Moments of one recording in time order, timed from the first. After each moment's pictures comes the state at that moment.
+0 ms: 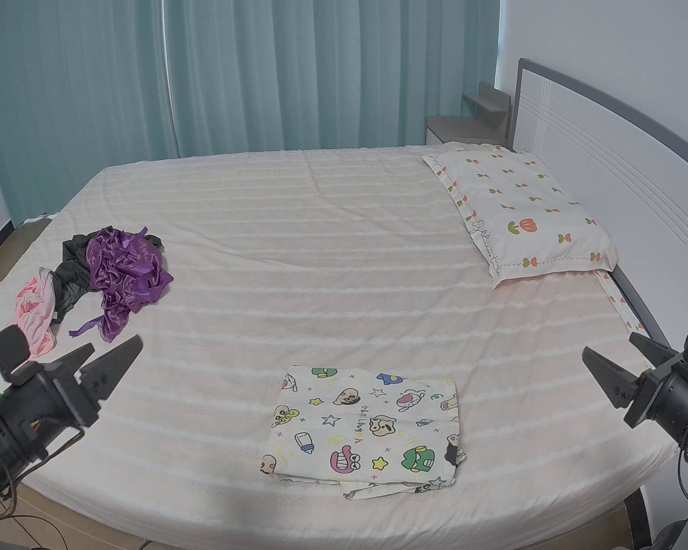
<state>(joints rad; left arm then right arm) -0.32 0.97 -0.22 -0.58 0.05 -0.36 0.54 1.06 -0.15 -0.77 -0.32 0.16</state>
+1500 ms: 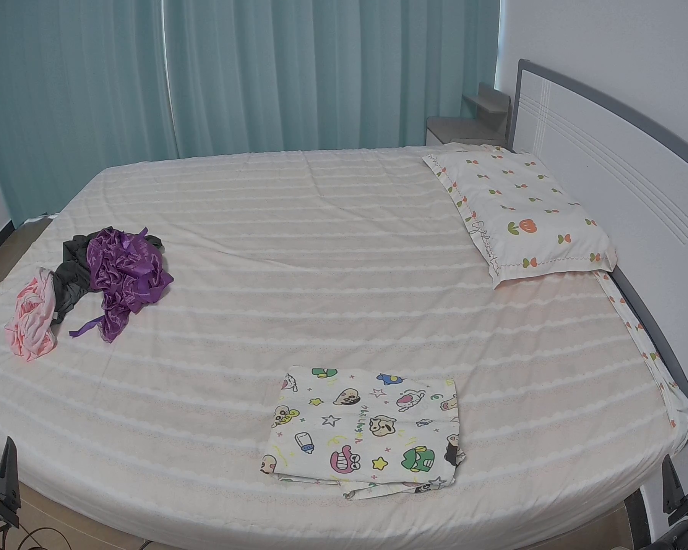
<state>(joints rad) -0.11 0.10 -0.19 0.08 0.37 0.11 0.00 0.04 -0.02 0.00 -0.11 -0.19</state>
